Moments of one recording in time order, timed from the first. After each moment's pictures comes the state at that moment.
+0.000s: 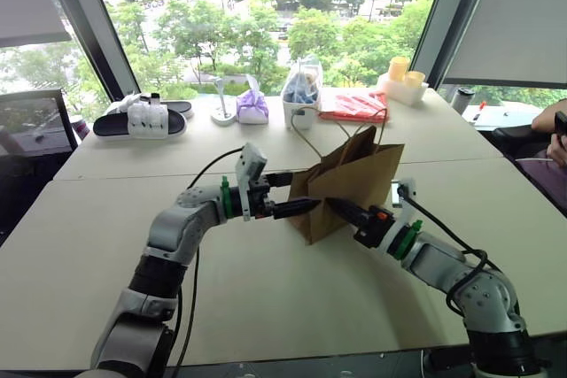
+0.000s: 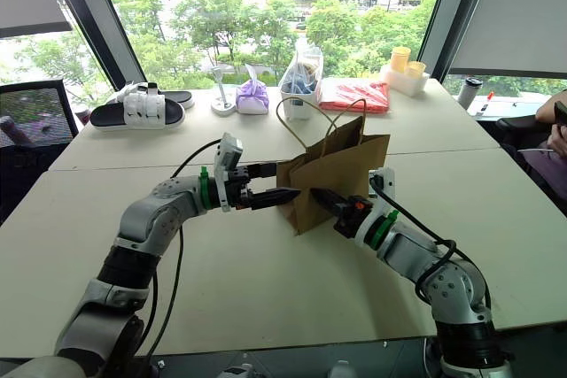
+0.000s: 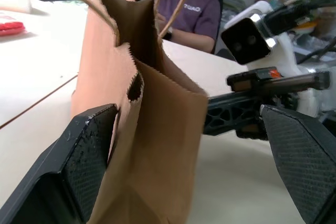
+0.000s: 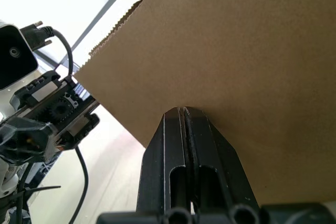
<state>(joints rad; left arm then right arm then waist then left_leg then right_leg) -0.70 0.27 -0.11 0.15 -0.47 0.50 -0.97 -0.28 -0.43 -0.12 -0.26 1.11 0.79 0.26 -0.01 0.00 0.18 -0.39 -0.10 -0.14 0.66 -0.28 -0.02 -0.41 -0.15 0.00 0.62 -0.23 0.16</state>
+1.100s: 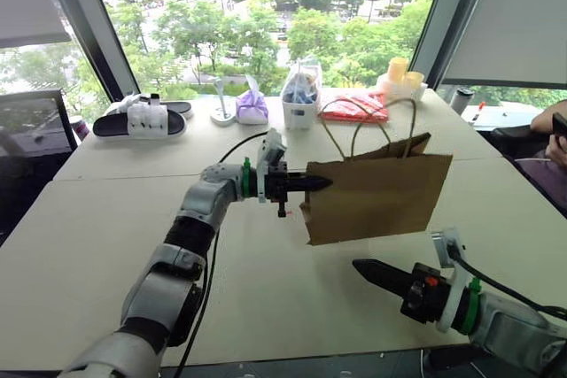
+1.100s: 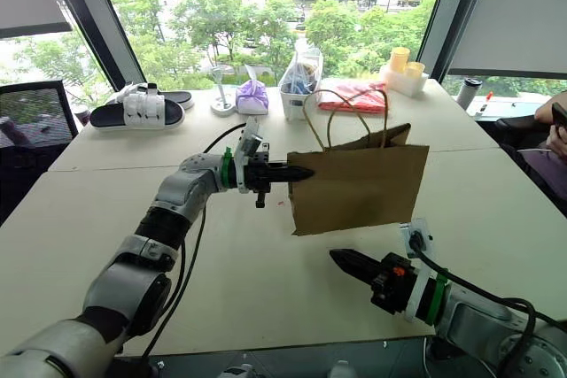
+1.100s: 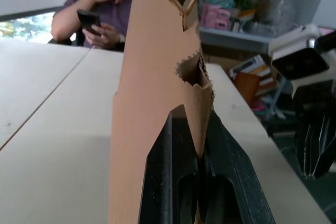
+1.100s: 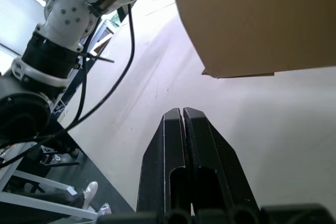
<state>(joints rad) -1.00 0.21 -0.14 0.67 -0.36 0.19 -1.34 0.19 -0.69 -0.33 -0.64 1.33 0.91 0.39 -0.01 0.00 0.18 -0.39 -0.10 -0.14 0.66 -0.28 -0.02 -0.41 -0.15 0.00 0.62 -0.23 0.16</state>
